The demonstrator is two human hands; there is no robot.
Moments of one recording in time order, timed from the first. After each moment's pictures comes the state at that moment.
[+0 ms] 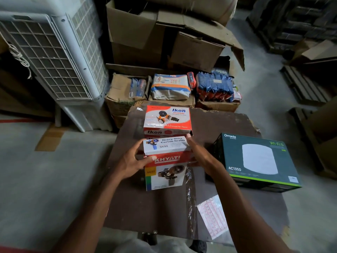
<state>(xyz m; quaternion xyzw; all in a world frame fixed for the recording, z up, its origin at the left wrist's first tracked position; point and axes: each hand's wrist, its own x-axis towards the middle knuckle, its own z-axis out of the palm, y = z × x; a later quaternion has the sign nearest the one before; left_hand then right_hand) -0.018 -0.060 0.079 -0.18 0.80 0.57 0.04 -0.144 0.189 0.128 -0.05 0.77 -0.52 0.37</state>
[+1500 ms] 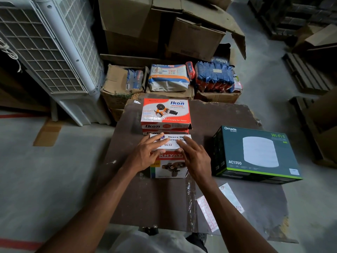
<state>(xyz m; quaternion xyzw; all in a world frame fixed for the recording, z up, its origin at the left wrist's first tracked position) -0.063 -0.034 0.048 -0.01 0.93 0.36 -0.01 -0.122 0.201 0.046 -0.27 0.93 -0.26 -0.04</state>
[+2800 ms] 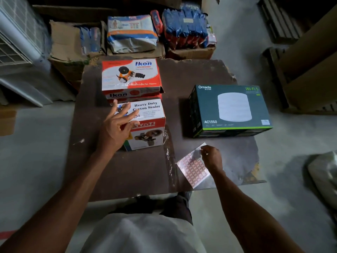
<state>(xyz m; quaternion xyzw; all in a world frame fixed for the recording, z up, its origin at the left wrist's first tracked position) -0.058 0.001 0.043 -0.06 0.92 0.39 -0.08 -0.091 0.391 -0.099 0.06 0.96 -0.22 0.14</state>
